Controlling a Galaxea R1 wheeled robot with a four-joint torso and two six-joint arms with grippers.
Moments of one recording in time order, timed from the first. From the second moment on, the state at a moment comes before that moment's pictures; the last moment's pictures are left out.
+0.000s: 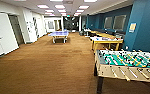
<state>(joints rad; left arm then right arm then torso) 1.57 3.00 -2.67 -0.07 -0.18 0.13 -1.55 2.88 -2.48 -0.12 0.03 0.11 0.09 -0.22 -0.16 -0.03</state>
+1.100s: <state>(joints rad) 1.59 3.00 -2.68 -0.08 -0.17 0.13 -1.57 2.88 -2.48 -0.12 0.02 0.11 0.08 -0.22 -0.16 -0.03</state>
